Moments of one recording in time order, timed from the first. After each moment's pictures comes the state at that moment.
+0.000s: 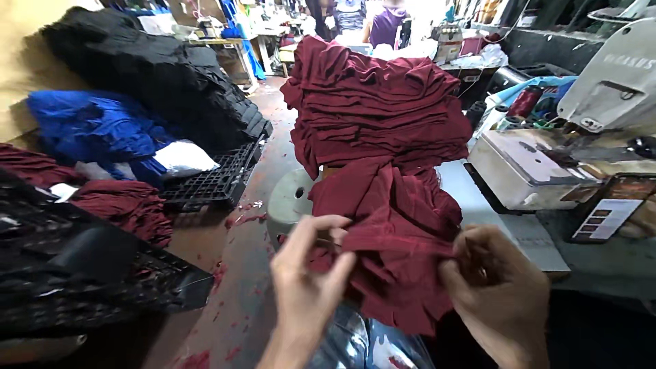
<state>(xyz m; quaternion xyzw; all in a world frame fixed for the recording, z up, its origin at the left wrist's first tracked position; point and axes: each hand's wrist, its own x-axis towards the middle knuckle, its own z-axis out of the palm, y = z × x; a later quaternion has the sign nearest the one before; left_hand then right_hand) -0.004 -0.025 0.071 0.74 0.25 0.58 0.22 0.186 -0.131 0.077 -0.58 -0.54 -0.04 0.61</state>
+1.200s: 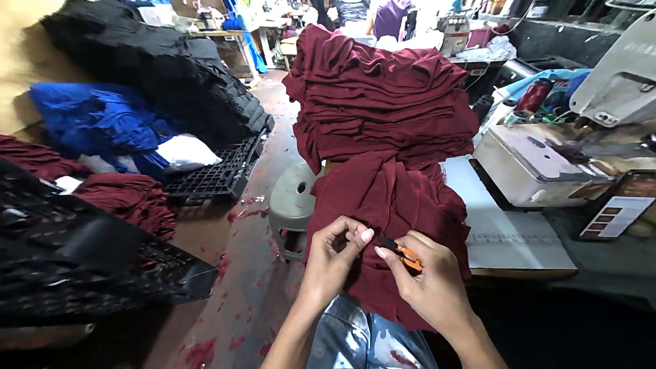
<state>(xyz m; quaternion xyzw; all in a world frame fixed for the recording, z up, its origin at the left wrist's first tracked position) 0.011 -0.010 0.041 0.66 0.28 0.44 0.53 0.167 -0.098 0.028 -0.66 -0.60 -0.04 0.45</state>
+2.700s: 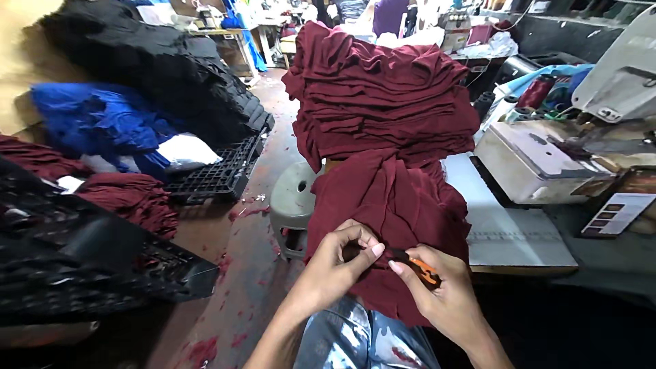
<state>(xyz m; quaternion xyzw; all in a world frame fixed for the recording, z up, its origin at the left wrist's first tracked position) -0.001 -0.010 0.061 0.74 0.26 0.28 0.56 0.181 -0.118 0.011 -0.58 -0.61 0.05 0.53</state>
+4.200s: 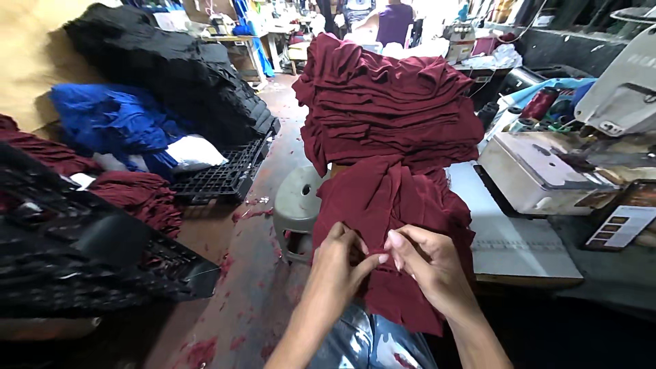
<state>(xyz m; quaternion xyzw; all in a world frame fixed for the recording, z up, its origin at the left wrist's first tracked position) 0.000 -0.018 0.048 0.81 0.39 0.30 0.33 0.164 -0.089 0.056 -0.50 -0.54 0.29 0.62</state>
